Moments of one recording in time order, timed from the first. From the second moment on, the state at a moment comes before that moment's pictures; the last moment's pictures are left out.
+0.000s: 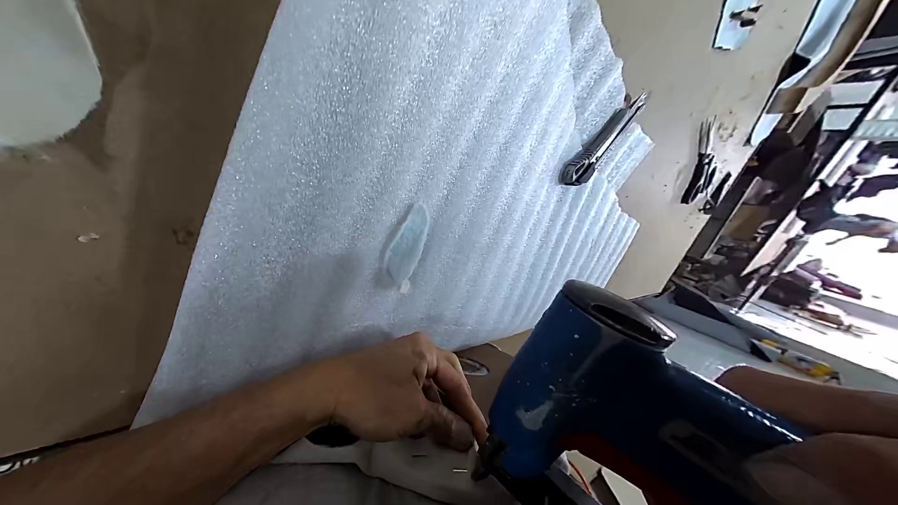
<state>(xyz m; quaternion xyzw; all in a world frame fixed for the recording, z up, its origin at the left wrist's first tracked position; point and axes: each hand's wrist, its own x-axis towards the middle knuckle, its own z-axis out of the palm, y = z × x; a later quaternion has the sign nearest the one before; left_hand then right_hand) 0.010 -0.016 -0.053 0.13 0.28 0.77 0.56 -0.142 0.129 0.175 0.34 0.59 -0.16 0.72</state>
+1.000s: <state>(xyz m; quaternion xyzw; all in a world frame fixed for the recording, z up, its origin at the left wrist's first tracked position) -0.001 -0.024 0.012 0.08 0.49 0.69 0.52 0.072 0.246 0.007 0.04 0.84 -0.52 -0.13</state>
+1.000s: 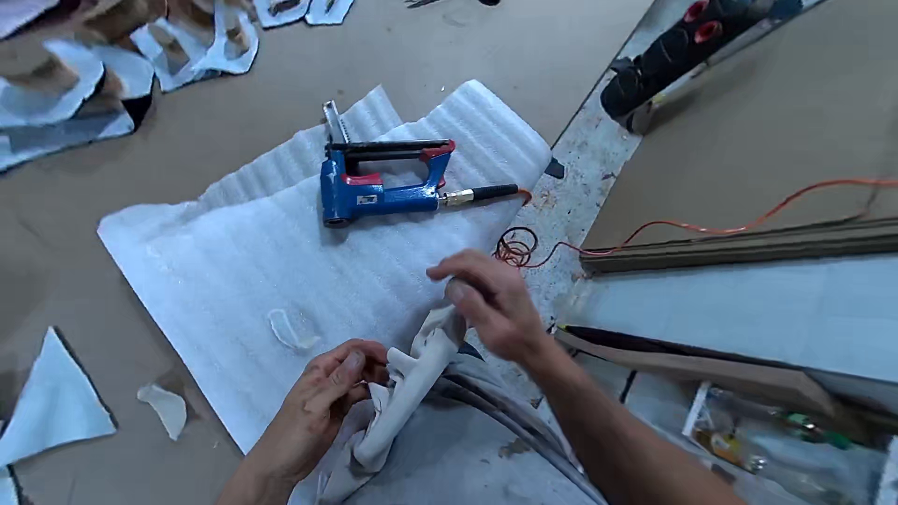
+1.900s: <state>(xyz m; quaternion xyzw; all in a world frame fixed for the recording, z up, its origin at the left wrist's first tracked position) 0.006 0.011 -0.007 0.09 0.48 0.79 0.36 0.112 0.142 -0.067 0.11 0.90 -0.25 -0.34</state>
